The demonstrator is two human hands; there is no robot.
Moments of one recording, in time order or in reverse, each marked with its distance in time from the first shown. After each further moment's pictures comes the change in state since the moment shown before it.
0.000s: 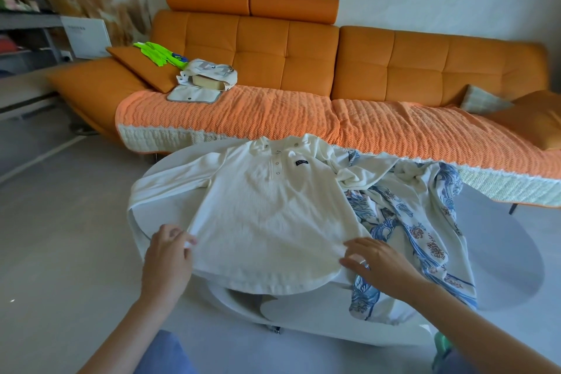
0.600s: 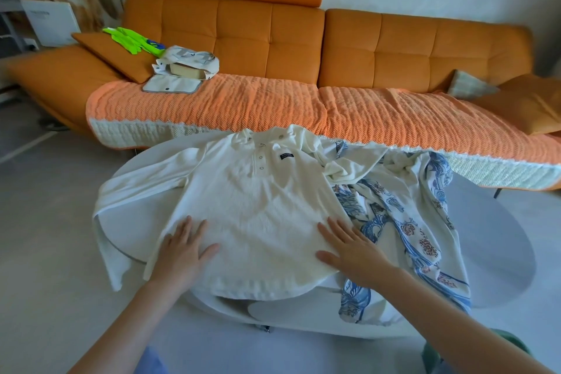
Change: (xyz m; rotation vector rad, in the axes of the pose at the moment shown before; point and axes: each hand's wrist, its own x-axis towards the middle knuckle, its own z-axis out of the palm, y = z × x) left_hand 0.033 0.028 0.049 0.282 -0.527 0.115; right_hand 0.035 0.007 0.023 -0.084 -0.208 0.094
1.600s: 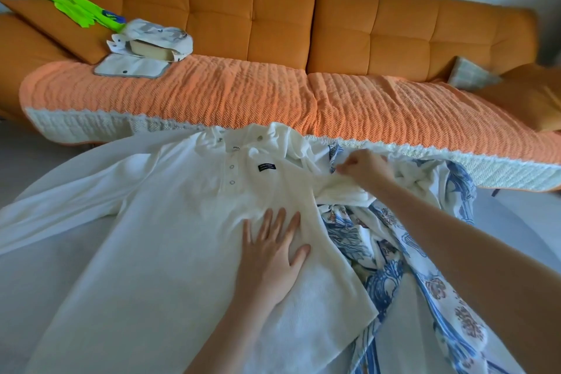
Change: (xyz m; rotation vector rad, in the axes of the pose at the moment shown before) left_hand 0.105 0.185 0.051 -0.132 0.229 0.327; right_hand 0.183 0.117 -0.098 0.401 0.368 0.439
